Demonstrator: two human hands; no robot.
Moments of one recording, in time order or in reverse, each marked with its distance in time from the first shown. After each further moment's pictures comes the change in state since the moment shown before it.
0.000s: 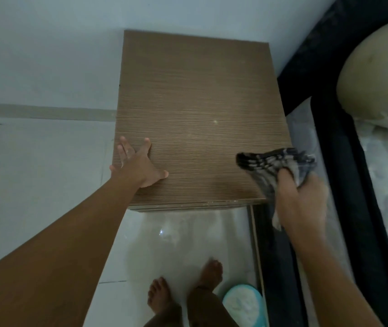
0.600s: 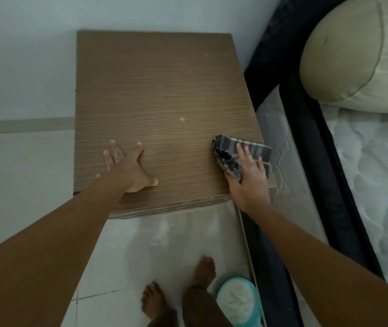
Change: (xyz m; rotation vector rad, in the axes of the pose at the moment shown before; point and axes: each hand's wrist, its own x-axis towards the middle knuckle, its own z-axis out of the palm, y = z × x) left_hand 0.004 0.038 0.014 0.073 -0.113 0.071; right_hand 0.049 0.096 0.036 -0.337 -0.298 -0.313
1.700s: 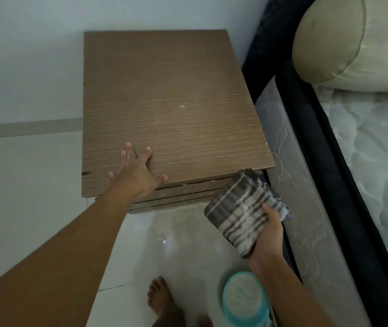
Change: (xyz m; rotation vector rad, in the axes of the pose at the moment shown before) left_hand -0.037 -0.015 0.051 -0.022 0.160 0.101; right_hand -0.143 -0.014 0.005 1.493 0.193 1.020
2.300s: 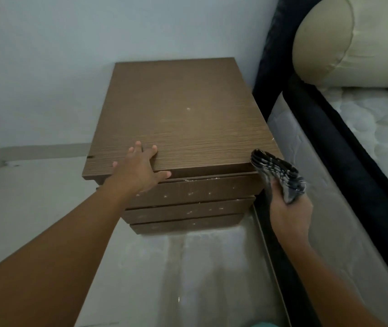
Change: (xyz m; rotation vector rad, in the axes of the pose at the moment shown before) left_hand -0.015 -0.004 0.038 0.189 0.311 0.061; right_hand 0.083 -0.010 -0.044 -0.653 0.097 -0.932
